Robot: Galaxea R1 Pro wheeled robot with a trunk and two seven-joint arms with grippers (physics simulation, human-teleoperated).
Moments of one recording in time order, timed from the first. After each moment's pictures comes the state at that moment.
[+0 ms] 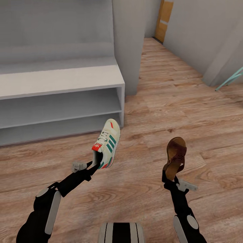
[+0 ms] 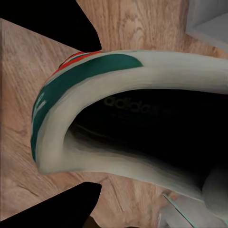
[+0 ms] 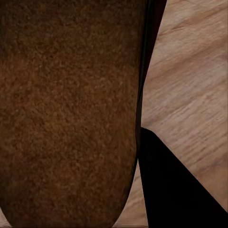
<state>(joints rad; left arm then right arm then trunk) -0.30 -0.08 0.23 -1.48 0.14 0.42 -0.80 -0.18 0.07 -0.10 -1.26 -0.21 -0.24 -0.07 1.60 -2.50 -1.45</state>
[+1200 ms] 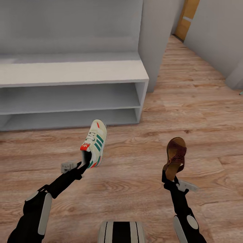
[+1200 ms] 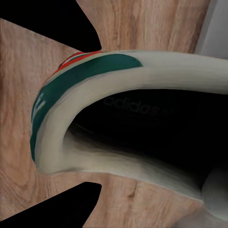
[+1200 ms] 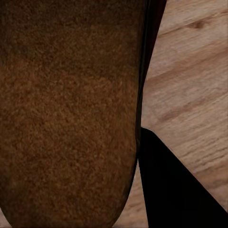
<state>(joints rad) -0.30 -0.08 0.35 -1.48 0.12 0.42 -0.75 -0.18 0.07 -0.10 -1.25 -0.21 -0.24 -0.07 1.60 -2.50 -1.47</state>
